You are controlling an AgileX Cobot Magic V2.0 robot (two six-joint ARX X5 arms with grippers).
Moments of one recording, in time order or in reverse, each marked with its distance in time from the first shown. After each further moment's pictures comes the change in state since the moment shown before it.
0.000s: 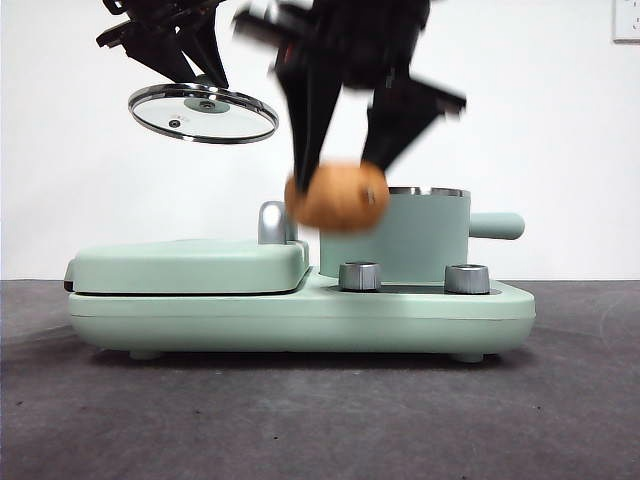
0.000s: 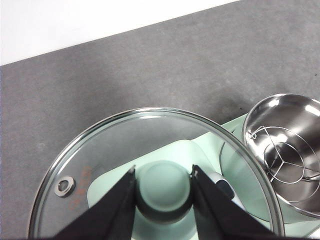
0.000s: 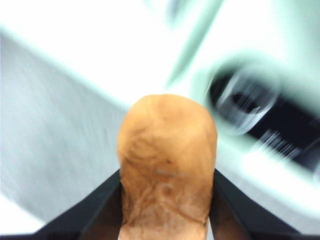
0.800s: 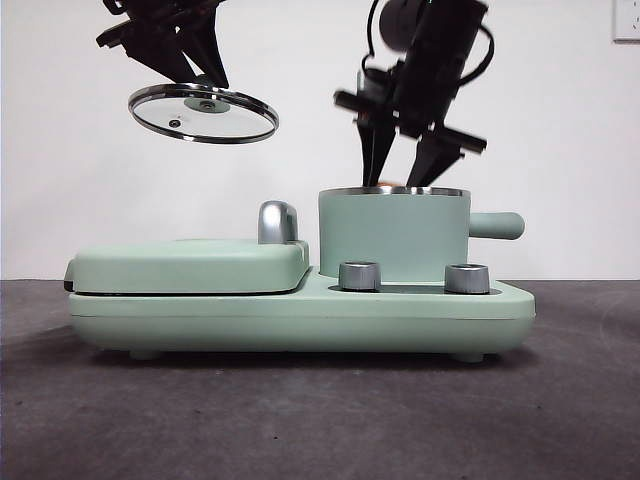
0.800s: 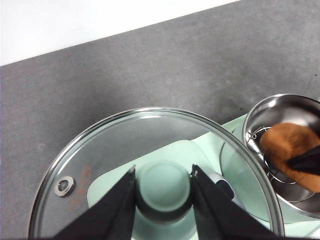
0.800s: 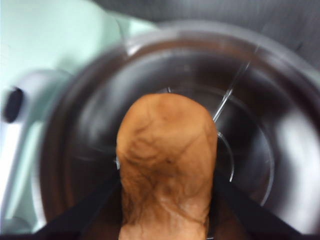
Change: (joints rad) left arm 0.000 0.000 0.000 0.000 0.000 0.000; right arm -0.337 0.387 0.496 -0.084 -0.106 -0.133
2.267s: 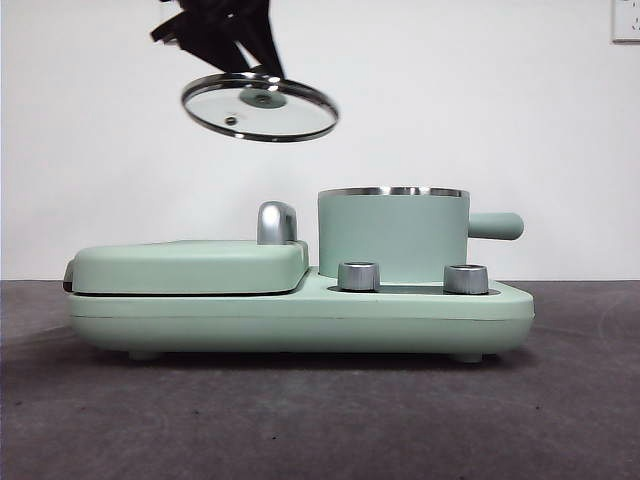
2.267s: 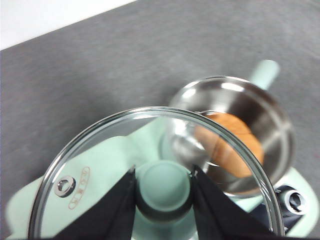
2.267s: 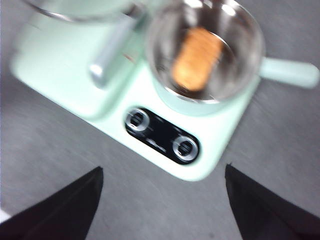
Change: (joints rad) left arm -0.165 0.000 0.000 -0.025 0.000 0.000; right arm 0.196 -0.819 -0.461 -0.065 0.200 -0.085
